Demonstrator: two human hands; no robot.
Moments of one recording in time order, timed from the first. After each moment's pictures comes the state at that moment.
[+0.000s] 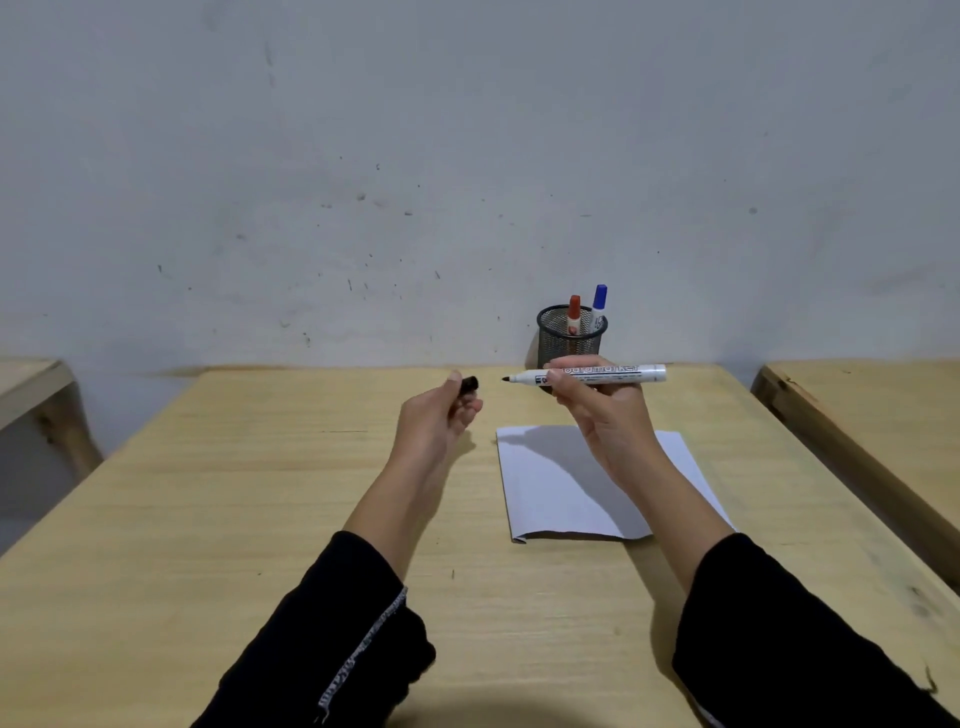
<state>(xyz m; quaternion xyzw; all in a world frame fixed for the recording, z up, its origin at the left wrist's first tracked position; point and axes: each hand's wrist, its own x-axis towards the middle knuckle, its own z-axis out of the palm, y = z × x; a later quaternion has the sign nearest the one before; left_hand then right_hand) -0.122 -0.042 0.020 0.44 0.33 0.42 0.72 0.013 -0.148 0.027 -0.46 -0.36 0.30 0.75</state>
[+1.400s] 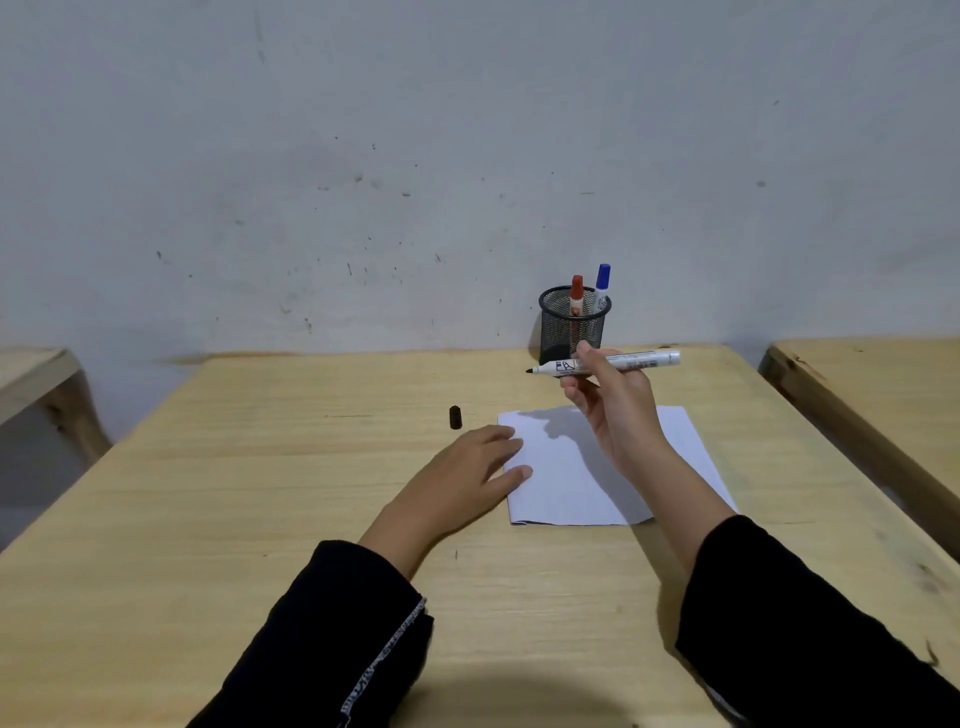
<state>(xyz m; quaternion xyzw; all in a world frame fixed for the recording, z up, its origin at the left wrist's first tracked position) -0.141 -0.059 -0.038 0.93 0.23 0.16 0.23 0.020 -0.143 0.017 -0.44 -0.23 0.34 0.80</state>
